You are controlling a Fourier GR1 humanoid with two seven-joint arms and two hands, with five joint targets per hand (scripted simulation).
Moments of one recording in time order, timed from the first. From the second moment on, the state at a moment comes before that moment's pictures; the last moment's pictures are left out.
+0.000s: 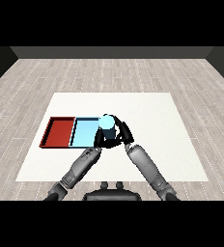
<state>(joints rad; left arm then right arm) -0.47 0.00 -0.50 -1.12 0.32 0.50 -0.33 -0.47 0.00 0.43 -1.53 0.11 -0.27 0.15</state>
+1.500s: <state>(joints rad) -0.56 0.28 -0.28 -0.84 0.12 0.47 -0.07 -0.24 -0.01 0.14 -1.59 -0.08 -0.18 -0.01</state>
